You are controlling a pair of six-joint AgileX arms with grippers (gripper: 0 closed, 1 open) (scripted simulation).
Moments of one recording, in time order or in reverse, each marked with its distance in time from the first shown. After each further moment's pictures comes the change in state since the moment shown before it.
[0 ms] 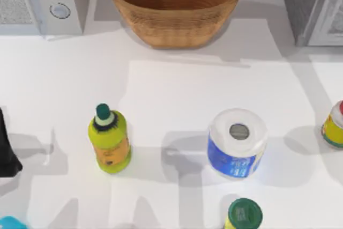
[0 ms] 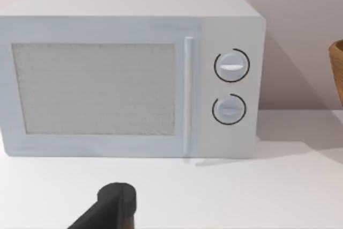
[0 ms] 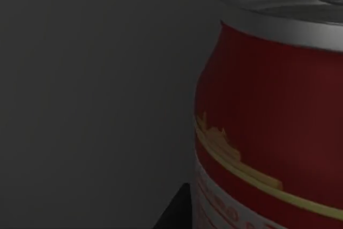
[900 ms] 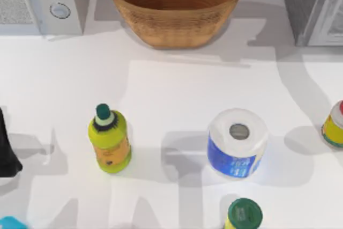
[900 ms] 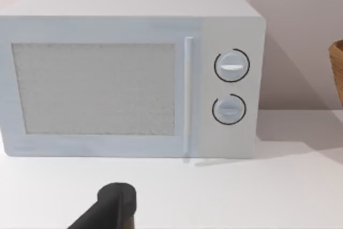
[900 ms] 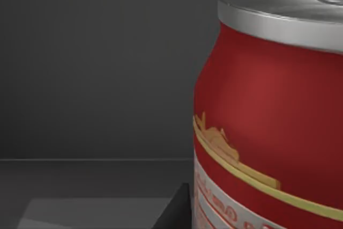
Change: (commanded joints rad) left arm 0.000 0.000 0.000 0.000 0.000 0.000; right arm 0.193 -0.445 -0.148 -0.301 0.184 -0.001
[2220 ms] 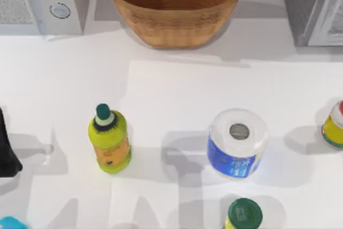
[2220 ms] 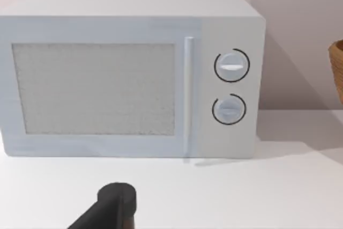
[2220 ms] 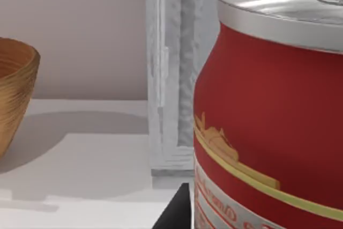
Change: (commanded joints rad) left arm 0.000 0.000 0.000 0.000 0.000 0.000; right arm -0.306 -1.097 -1.761 0.548 -0.324 -0.009
